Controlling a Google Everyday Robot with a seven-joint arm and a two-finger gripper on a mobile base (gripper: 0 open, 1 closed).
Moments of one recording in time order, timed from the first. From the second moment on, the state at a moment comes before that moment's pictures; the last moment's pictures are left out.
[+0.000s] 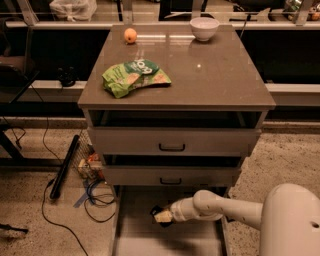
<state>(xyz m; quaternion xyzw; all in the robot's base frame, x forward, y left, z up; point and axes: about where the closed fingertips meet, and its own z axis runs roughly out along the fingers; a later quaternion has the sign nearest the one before) 0.543 -0.018 0.257 -0.32 0.86 0.32 0.23</state>
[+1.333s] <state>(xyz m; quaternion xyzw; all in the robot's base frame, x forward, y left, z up) 0.539 -0.019 0.197 -0.31 0.87 0.32 0.20</state>
